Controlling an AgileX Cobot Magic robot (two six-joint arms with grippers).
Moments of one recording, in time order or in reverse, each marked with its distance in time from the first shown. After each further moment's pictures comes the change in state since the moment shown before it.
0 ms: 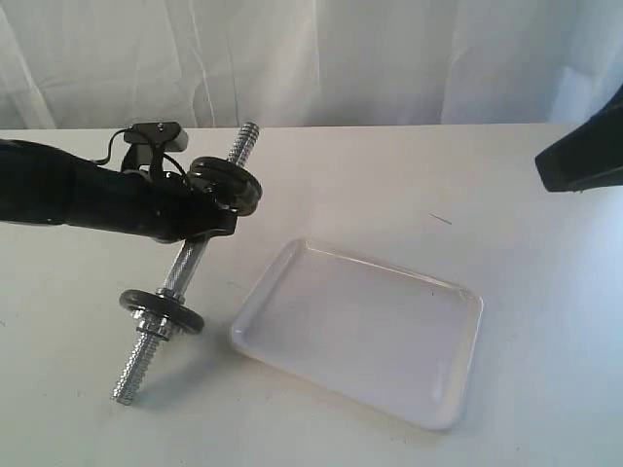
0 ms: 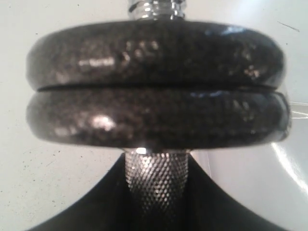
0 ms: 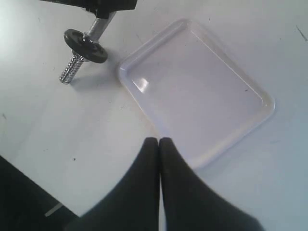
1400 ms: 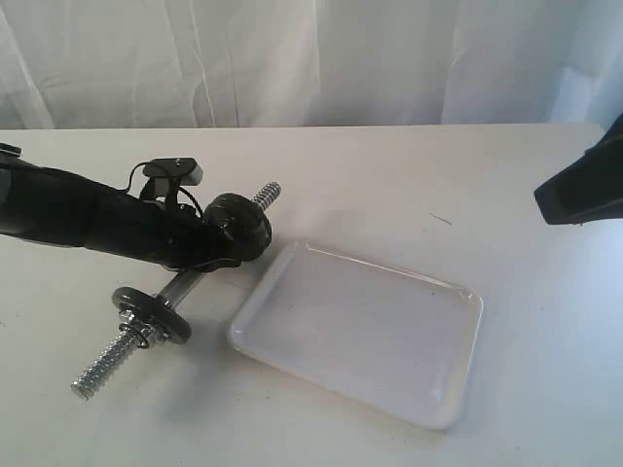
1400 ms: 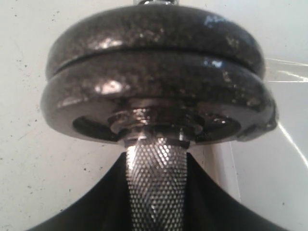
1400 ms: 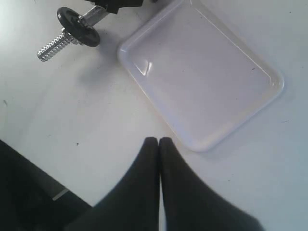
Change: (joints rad) left arm 0.000 0.126 -0.024 0.022 0.038 -0.007; right arm 0.000 0.000 0.036 -0.003 0.031 0.018
